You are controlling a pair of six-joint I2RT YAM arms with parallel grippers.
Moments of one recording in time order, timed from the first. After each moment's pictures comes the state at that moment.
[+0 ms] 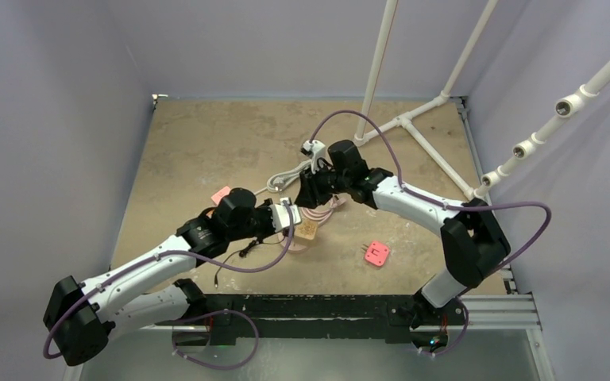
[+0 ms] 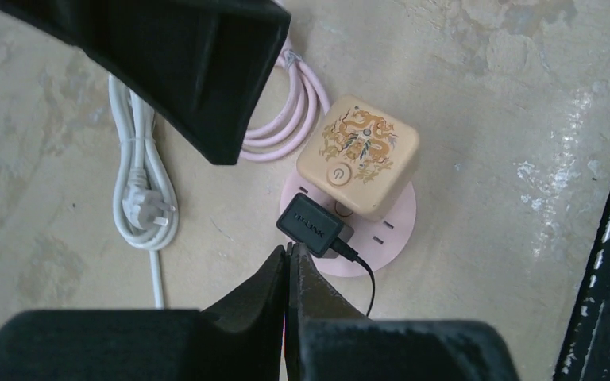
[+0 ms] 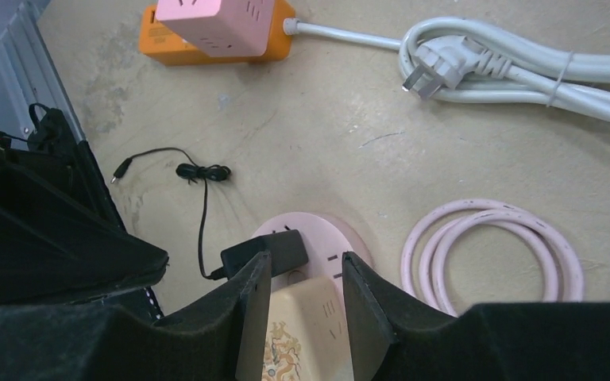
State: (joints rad) left arm -0.80 0.96 0.65 -0.26 0.16 0.43; right arm 0.67 1.58 1.08 -0.14 -0.45 0.18
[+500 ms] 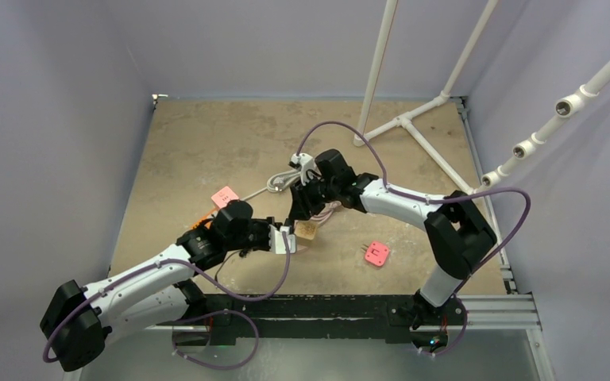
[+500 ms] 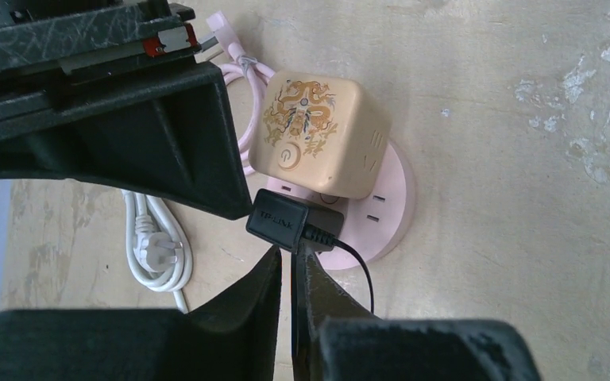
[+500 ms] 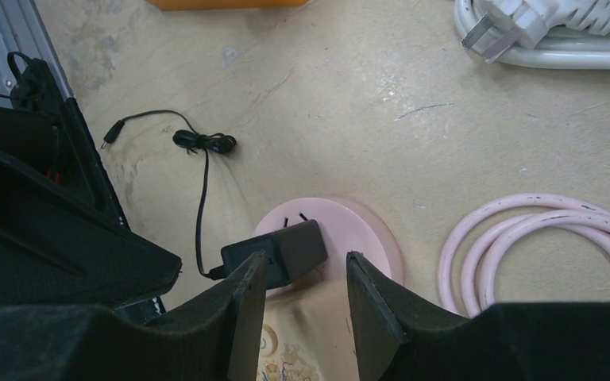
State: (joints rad) left arm -0.80 0.91 0.50 -0.15 0.29 0.78; right arm 0.73 1.68 1.07 -0.14 -0.48 0.16
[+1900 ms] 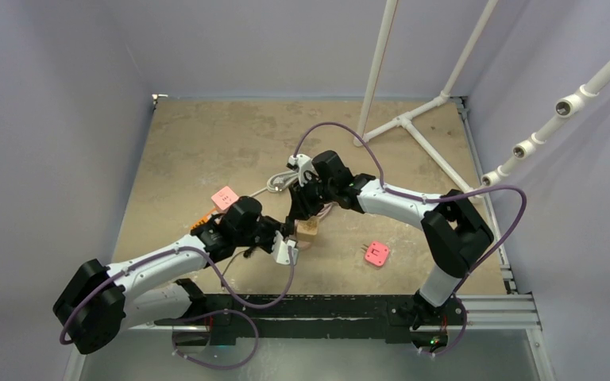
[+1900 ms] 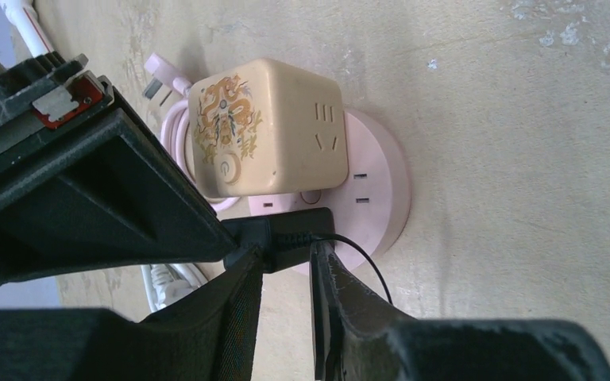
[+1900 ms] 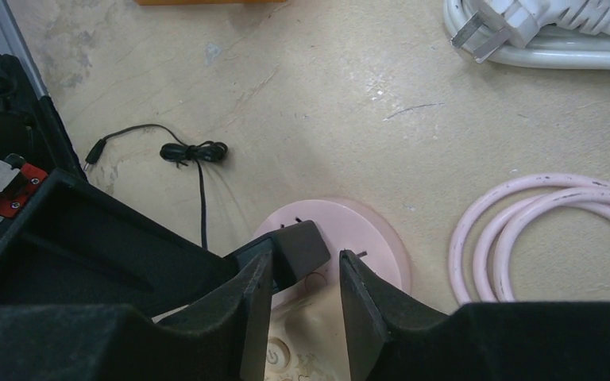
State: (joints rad) left arm -0.76 1.07 0.49 -0.10 0.38 1.12; right arm 0.76 1.70 1.08 -0.15 -0.43 0.14
